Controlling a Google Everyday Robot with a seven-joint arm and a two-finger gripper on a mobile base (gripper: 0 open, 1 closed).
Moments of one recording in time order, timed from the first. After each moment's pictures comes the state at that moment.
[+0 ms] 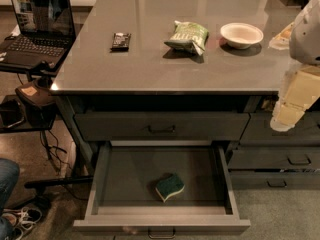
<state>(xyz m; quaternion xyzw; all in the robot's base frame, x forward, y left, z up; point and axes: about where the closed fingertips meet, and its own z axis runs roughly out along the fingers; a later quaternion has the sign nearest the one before) 0.438 -0.217 0.976 -0.60 0.78 -0.03 0.16</state>
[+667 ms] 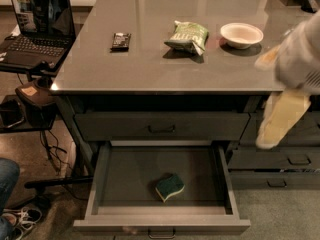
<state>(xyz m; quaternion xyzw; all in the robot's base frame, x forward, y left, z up) 0.439 -0.207 0.938 -0.62 0.77 -0.01 0.17</state>
